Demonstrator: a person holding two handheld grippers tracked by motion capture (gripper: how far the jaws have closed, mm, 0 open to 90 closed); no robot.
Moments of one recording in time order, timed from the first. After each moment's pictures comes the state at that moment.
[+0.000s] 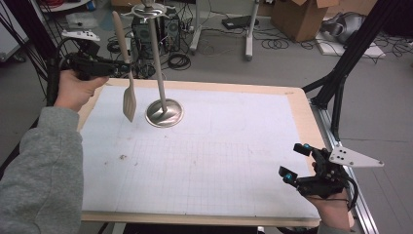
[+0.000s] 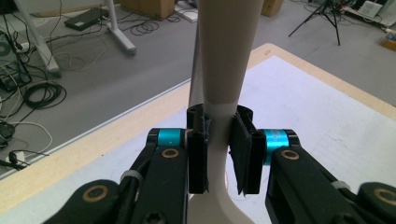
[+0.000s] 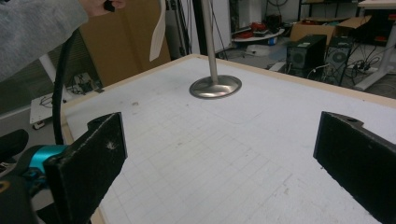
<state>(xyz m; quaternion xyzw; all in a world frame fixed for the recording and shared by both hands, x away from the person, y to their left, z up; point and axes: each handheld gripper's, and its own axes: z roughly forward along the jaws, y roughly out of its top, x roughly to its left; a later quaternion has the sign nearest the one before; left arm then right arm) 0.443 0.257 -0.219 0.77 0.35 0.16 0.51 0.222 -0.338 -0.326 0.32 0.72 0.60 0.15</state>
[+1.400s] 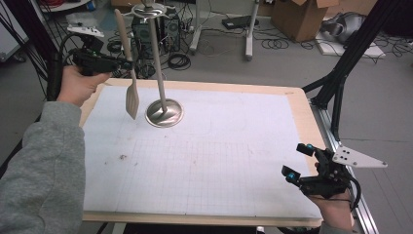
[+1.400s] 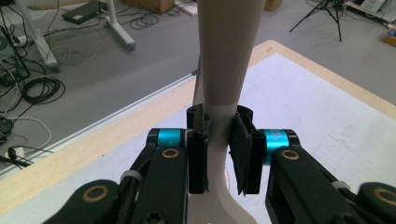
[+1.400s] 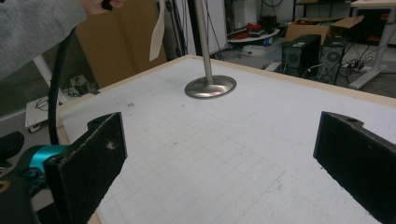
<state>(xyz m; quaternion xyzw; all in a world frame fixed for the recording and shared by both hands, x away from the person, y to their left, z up) 0.455 0.251 -0.215 0.78 0.36 0.15 0.49 0.221 -0.345 -0.327 0.33 0.71 0.60 0.16</state>
